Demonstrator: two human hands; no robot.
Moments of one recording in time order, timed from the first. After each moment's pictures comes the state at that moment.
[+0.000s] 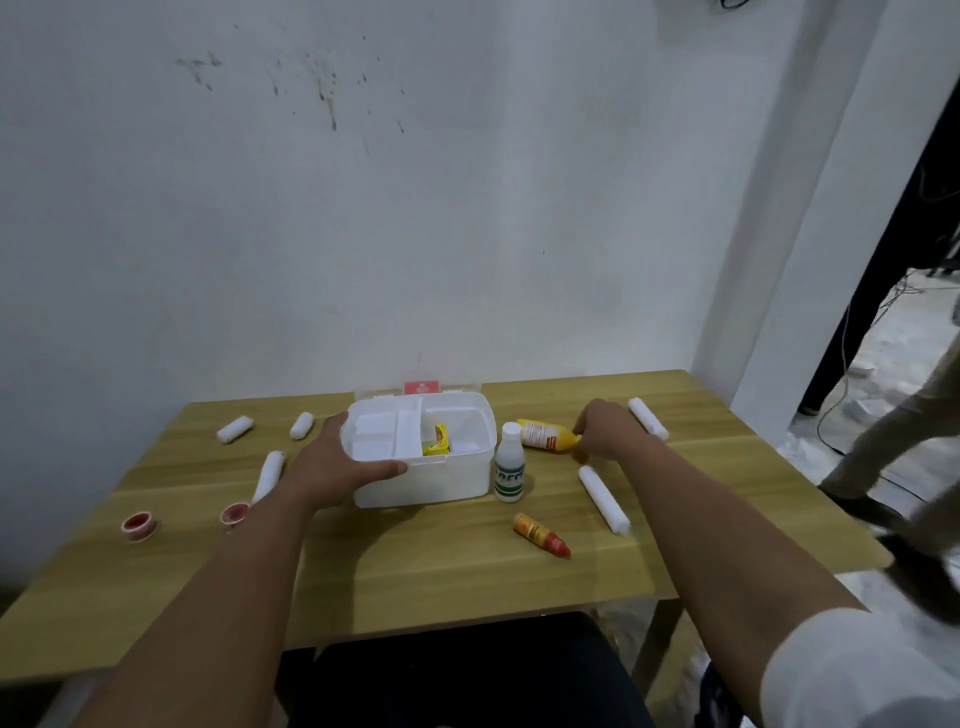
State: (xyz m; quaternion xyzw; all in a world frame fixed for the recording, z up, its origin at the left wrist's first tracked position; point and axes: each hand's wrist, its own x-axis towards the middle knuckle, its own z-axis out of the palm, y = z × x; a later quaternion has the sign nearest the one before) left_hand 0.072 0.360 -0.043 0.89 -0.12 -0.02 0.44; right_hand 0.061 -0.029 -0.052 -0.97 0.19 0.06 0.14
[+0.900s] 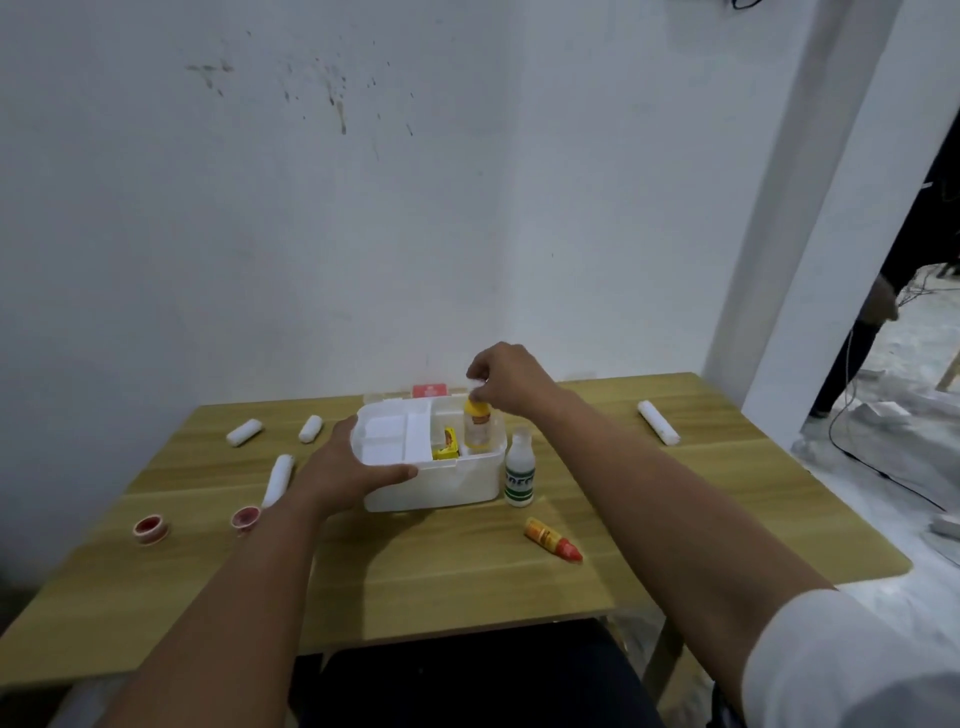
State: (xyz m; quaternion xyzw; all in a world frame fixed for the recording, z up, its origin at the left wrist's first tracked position) left_hand 0.081 0.365 -0.051 0.90 -0.11 -0.03 0.42; right_hand 0.096 0.097 0.020 -0.96 -0.04 -0.13 0.24
